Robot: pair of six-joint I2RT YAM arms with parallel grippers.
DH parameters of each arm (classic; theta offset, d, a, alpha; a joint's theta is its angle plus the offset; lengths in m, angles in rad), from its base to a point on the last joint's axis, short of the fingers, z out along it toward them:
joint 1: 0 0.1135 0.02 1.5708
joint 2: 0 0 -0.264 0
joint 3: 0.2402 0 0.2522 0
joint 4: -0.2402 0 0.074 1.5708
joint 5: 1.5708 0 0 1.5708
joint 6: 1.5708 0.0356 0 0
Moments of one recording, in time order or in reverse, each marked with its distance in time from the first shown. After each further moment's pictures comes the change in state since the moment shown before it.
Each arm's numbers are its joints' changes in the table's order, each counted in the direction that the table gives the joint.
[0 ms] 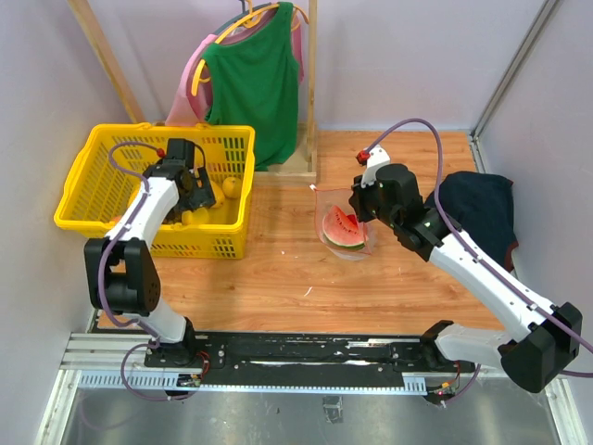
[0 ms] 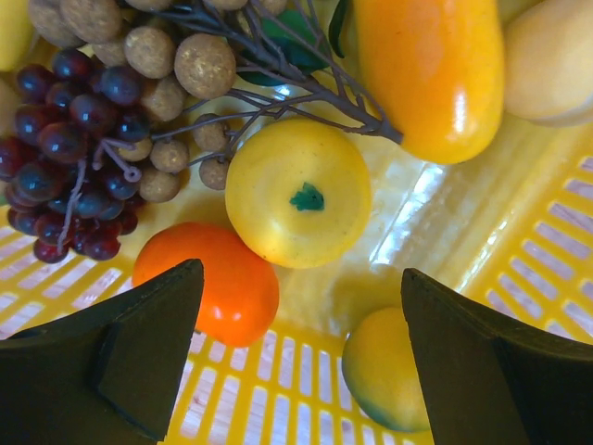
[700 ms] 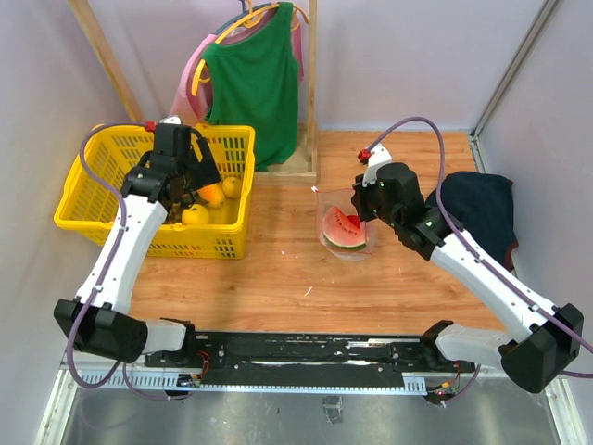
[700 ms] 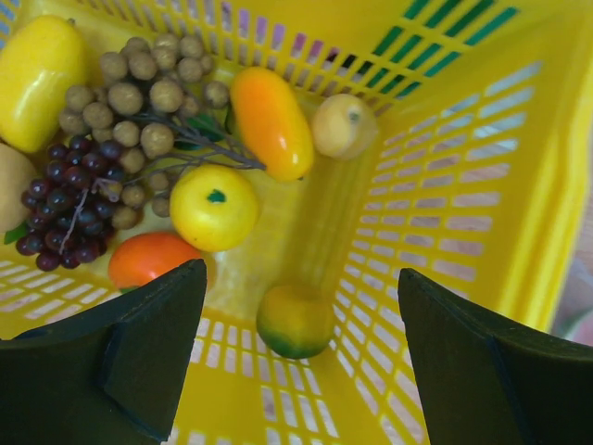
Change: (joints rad) left arm -0.180 0.268 0.146 -0.045 -0.043 -0.075; right arm 0.000 0.002 0.017 -0.026 0.021 0.000
